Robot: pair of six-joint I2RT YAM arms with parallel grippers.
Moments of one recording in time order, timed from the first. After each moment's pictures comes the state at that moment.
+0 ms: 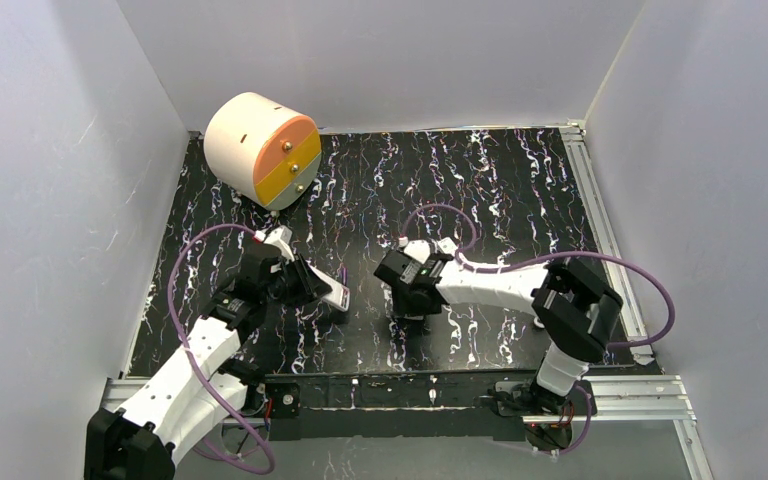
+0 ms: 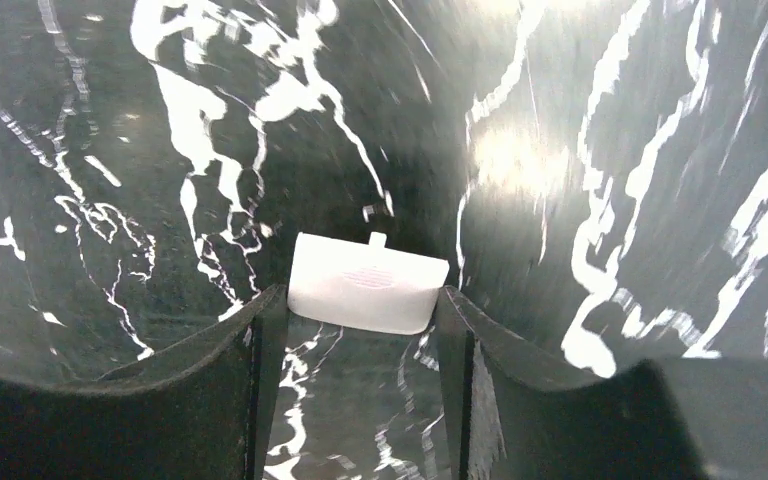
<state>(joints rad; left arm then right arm) -0.40 0.81 0.49 -0.37 0.21 -0.73 1.09 1.70 1.05 -0.69 0.30 1.05</state>
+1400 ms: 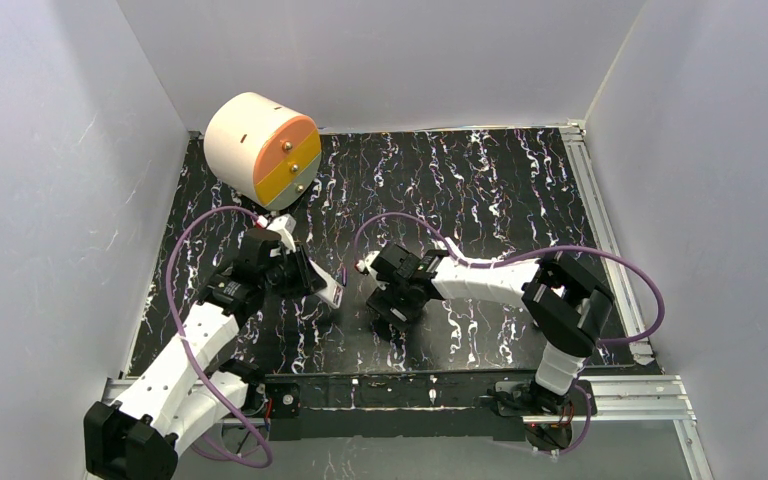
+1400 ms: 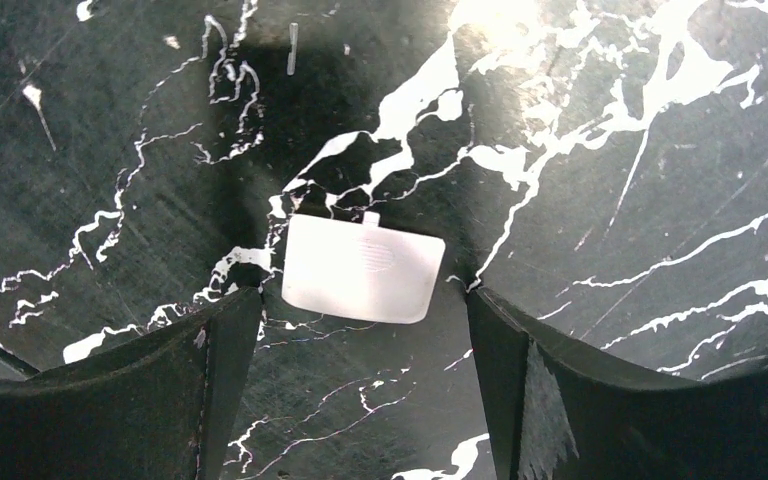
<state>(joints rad) -0.39 0.87 0.66 -0.57 0.21 -0.57 1.04 1.73 1.06 -0.53 0.01 0.02</state>
